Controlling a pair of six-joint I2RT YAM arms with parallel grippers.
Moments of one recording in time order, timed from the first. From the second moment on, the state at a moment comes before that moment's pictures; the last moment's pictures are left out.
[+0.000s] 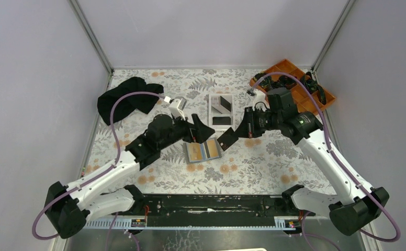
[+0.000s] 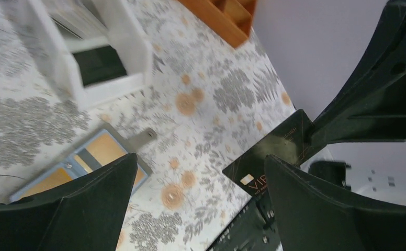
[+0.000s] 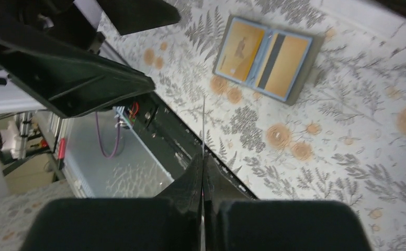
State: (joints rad) left arm -0.74 1.01 0.74 0.01 0.07 -0.64; right arm 0.48 1.14 1.20 -0.79 -0.54 0.36
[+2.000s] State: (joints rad) left arm -0.72 0.91 0.37 0.42 0.12 -1.09; right arm 0.48 1.07 0.86 -0.40 -0.56 0.63
